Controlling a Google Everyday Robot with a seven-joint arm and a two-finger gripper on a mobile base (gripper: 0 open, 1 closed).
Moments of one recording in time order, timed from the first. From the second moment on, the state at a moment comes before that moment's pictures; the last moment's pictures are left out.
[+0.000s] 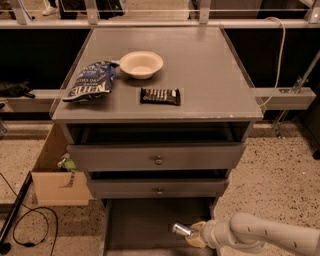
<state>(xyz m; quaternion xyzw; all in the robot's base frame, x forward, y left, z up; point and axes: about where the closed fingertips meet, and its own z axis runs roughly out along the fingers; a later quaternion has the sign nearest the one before) 0.434 -0.136 0.280 -0.45 0.82 0.23 0.26</state>
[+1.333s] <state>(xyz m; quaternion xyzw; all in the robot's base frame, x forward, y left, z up) 0.409 -0.172 0.473 -0.51 0.78 0.15 0.34</state>
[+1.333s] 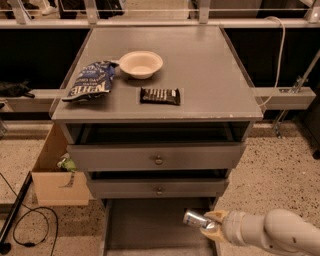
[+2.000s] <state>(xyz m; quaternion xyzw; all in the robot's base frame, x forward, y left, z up) 0.410 -0.177 0.580 -0.55 0.74 0.10 0.38</state>
